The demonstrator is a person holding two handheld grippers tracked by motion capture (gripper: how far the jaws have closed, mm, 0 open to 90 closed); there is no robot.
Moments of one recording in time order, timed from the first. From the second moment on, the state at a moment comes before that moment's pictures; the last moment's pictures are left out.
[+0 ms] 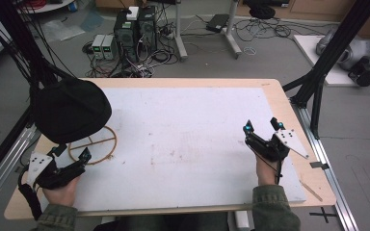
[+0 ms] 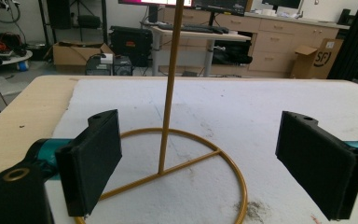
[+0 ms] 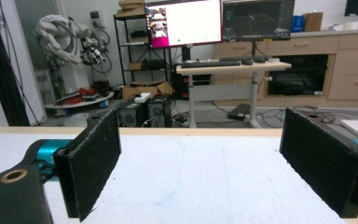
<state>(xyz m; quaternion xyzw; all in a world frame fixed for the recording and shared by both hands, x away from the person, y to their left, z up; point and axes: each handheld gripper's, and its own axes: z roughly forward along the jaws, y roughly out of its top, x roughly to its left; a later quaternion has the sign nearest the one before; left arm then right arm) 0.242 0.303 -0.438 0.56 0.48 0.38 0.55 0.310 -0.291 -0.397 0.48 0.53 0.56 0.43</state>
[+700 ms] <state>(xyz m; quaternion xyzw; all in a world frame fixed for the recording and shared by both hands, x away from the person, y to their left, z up) 0.240 0.304 -0.438 0.56 0.48 0.38 0.56 0.306 -0.300 -0.416 0.52 0.53 0.52 0.44</state>
